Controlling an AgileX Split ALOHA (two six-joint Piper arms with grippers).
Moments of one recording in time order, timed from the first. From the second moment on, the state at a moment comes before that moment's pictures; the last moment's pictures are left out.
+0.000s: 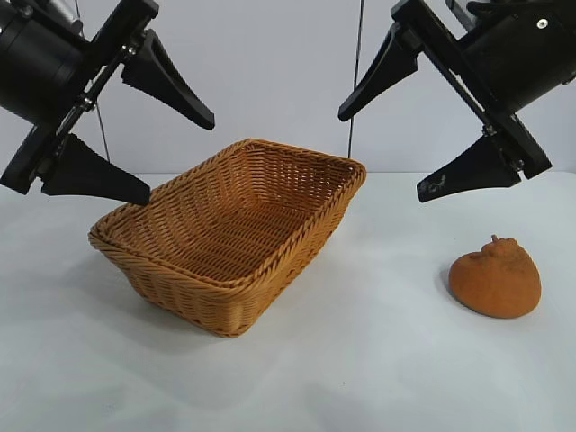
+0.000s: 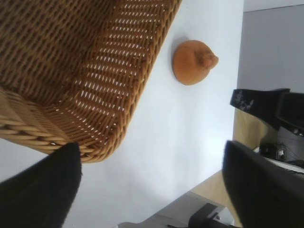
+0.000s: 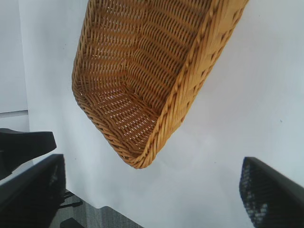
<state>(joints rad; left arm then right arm) -0.23 1.62 -0.98 -1.09 0.74 0.33 0.20 1.64 -1.06 0.90 0.84 -0.31</state>
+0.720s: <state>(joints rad) -0.23 1.62 -0.98 -1.09 0.73 0.33 0.20 1.64 -1.06 0.90 0.84 -0.31</state>
